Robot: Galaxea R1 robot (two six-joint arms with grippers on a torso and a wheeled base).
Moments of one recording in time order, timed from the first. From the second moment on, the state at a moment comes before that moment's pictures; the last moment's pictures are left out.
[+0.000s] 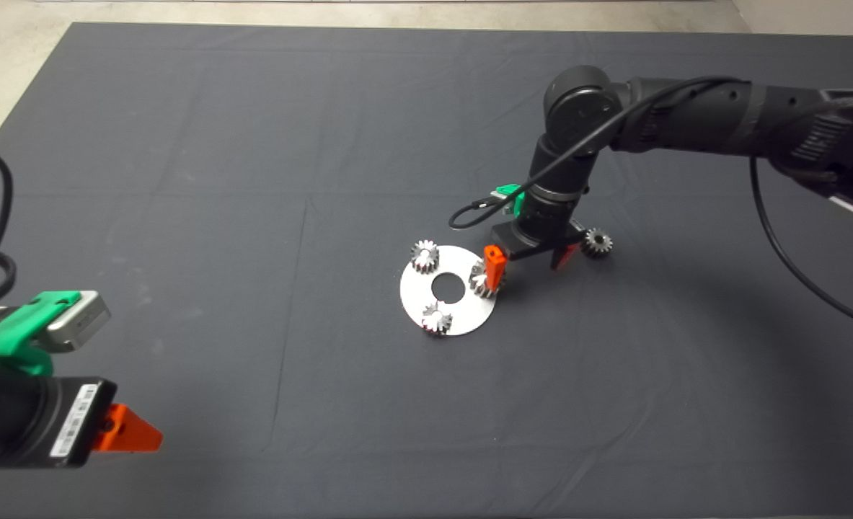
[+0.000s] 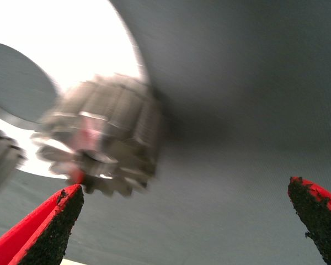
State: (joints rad) left arm -0.65 1.85 -0.36 -0.02 1.52 -1.52; right arm 0.37 2.80 -1.50 0.00 -1.54 0.97
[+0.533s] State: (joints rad) left arm -0.65 1.85 -0.36 -0.01 1.53 -1.53; right arm 0.35 2.88 -1.56 -0.05 -1.53 0.94
